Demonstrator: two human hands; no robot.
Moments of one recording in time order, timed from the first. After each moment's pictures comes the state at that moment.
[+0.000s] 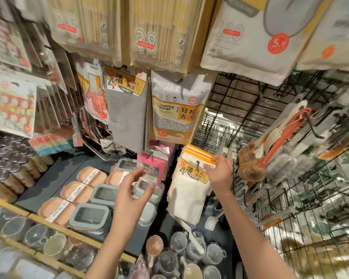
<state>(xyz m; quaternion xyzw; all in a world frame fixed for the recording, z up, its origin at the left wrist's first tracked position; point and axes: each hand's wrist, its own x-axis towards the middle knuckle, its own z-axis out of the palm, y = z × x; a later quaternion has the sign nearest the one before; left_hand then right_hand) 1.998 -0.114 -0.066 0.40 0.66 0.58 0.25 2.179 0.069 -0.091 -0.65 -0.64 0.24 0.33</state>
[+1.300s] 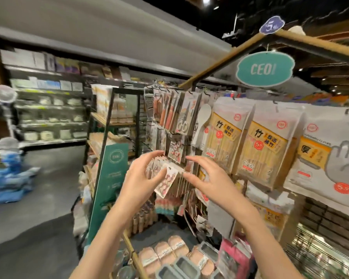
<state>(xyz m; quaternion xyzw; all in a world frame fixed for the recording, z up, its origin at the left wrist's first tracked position) 1.925 -0.303 0.207 0.41 0.74 0.52 -0.15 2.041 -0.141 0.231 -0.04 -0.93 0.23 0.27</state>
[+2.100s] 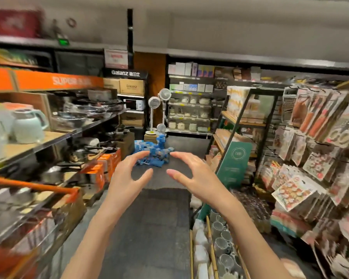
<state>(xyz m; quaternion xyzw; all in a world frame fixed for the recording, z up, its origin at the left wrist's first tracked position) 2.014 -0.624 0.181 0.07 0.85 0.43 -0.31 1.981 -0.431 0.210 0.33 -0.88 0.32 0.16</state>
